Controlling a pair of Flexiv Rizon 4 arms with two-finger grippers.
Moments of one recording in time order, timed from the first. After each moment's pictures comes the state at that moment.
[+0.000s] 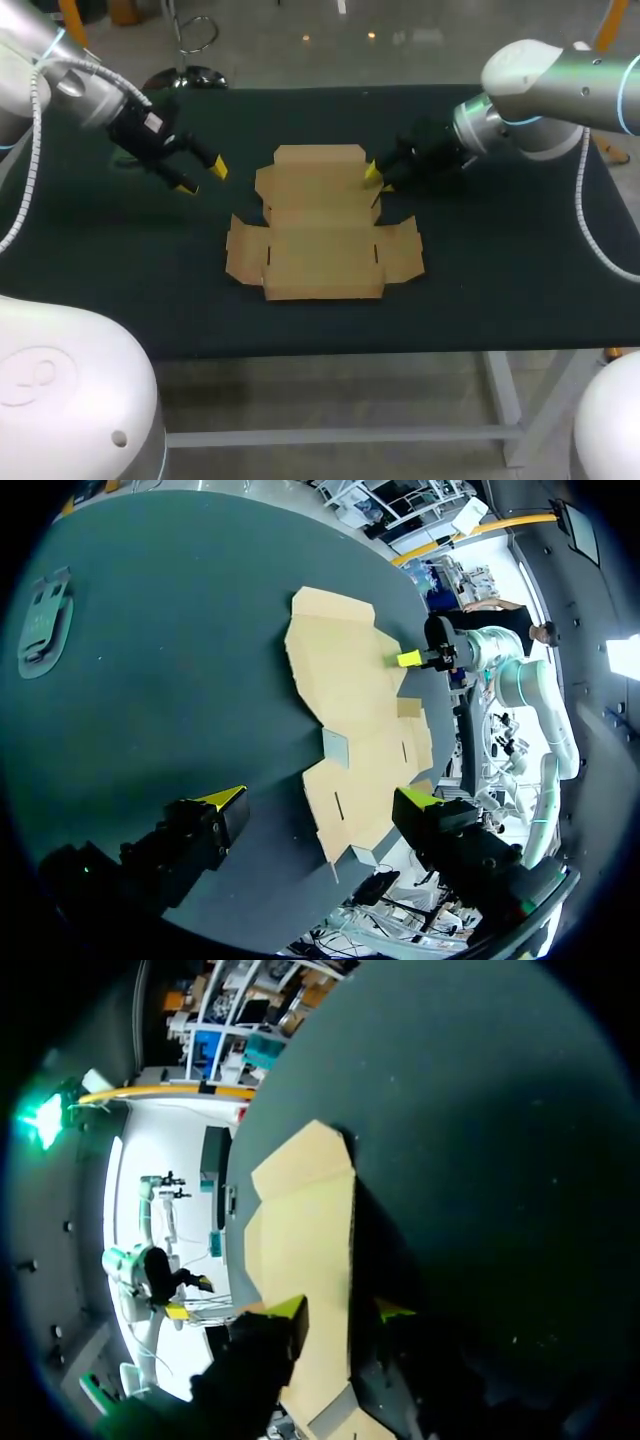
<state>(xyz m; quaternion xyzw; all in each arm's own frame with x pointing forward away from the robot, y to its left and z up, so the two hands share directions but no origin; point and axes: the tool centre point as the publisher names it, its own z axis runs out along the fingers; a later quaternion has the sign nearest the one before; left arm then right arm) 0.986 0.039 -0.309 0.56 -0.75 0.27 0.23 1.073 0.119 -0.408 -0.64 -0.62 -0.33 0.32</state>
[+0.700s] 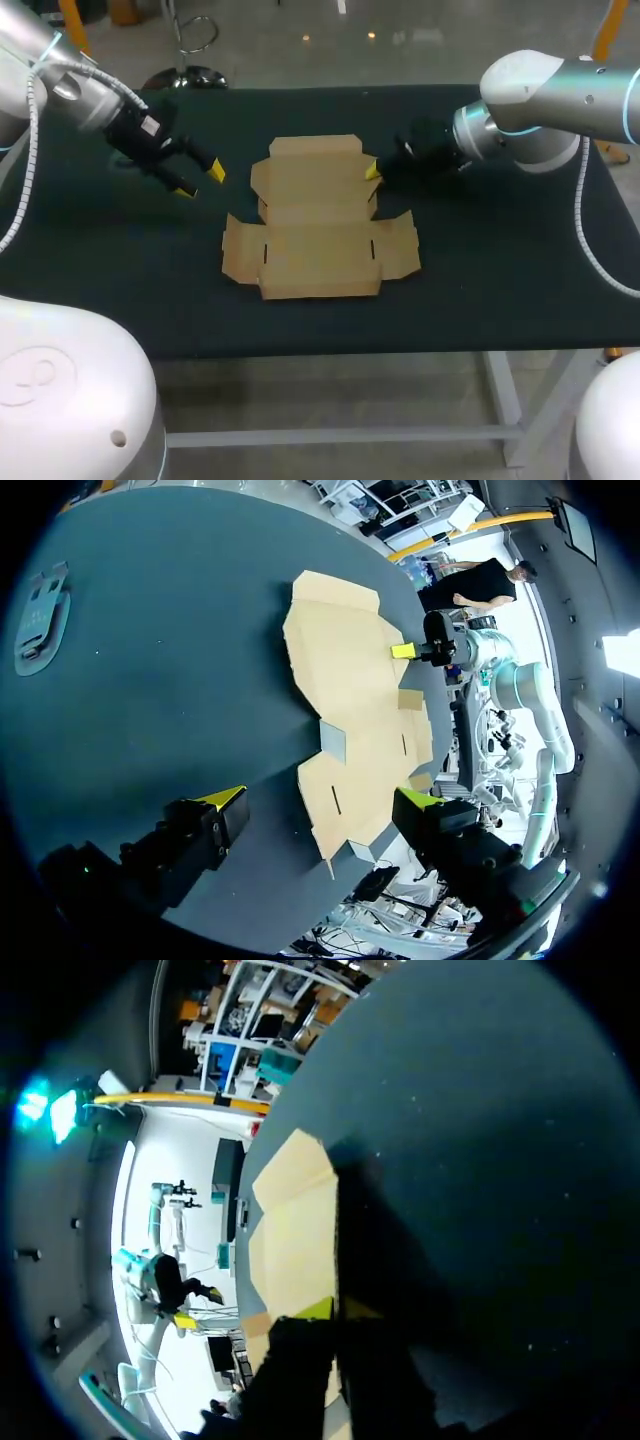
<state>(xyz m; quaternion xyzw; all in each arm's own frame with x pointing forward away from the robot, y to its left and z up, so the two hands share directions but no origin) 0.981 0.041 -0.311 0.55 -0.75 0.27 0.24 1.081 0.126 -0.399 -0.63 -0.61 -0.38 0.29</state>
